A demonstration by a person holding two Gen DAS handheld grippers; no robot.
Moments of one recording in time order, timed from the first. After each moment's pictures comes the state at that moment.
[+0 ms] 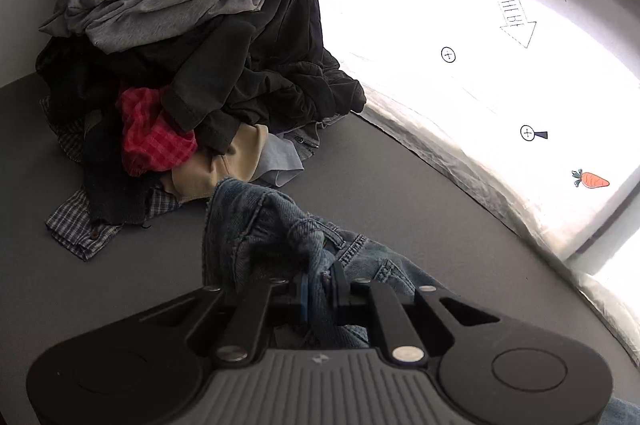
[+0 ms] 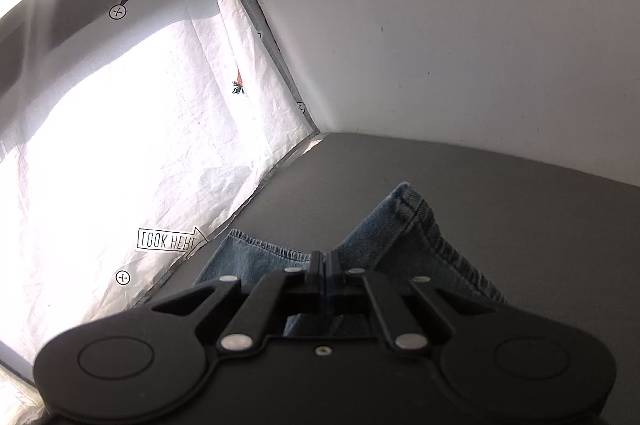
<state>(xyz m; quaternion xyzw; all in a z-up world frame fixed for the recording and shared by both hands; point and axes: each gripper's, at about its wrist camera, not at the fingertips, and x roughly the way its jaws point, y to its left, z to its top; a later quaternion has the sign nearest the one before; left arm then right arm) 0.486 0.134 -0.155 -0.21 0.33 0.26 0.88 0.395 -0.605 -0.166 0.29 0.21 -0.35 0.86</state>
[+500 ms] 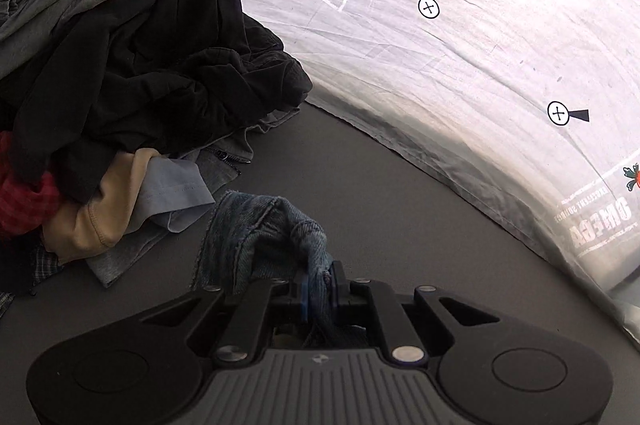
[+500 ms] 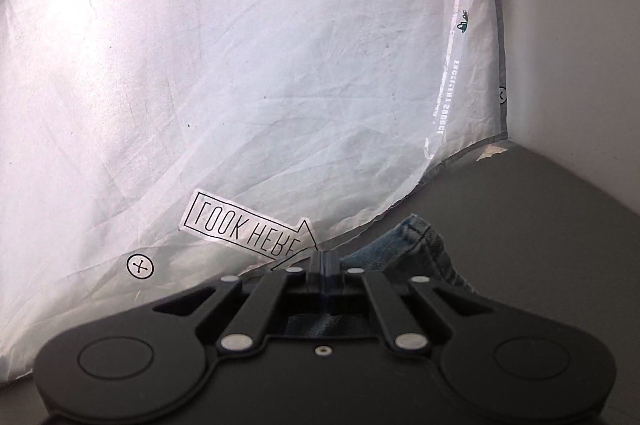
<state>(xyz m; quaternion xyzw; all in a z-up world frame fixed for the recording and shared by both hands) 0.639 0.130 -0.216 -0.18 0.36 0.28 0.87 0.672 -0.587 -0.224 0.17 0.29 -0.25 0.91</state>
